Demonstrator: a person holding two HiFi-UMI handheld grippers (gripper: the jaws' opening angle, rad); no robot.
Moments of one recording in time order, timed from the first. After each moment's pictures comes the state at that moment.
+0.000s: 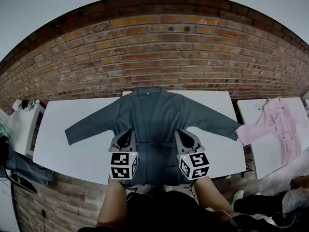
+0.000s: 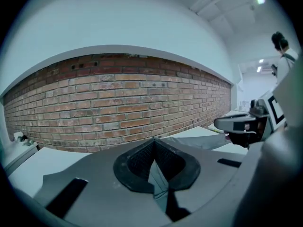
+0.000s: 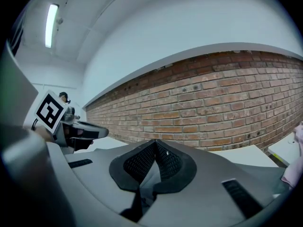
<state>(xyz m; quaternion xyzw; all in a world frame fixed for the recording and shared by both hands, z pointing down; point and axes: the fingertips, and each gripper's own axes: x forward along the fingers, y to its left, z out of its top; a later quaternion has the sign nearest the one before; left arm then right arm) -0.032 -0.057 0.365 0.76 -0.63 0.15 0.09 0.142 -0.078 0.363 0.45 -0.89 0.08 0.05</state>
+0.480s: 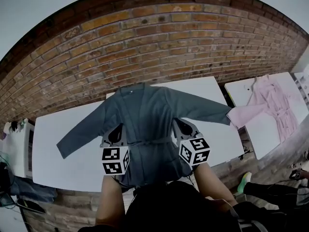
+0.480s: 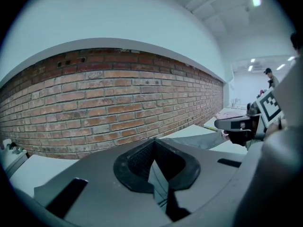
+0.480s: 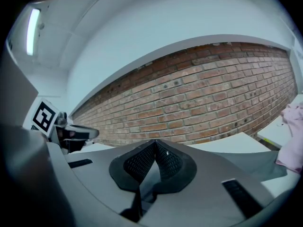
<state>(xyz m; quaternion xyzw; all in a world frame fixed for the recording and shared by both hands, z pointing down) -0.026 -0.097 0.368 0.79 -0.59 0.16 0.08 0.182 -0.114 0.385 0.51 -0.85 0.14 0.03</state>
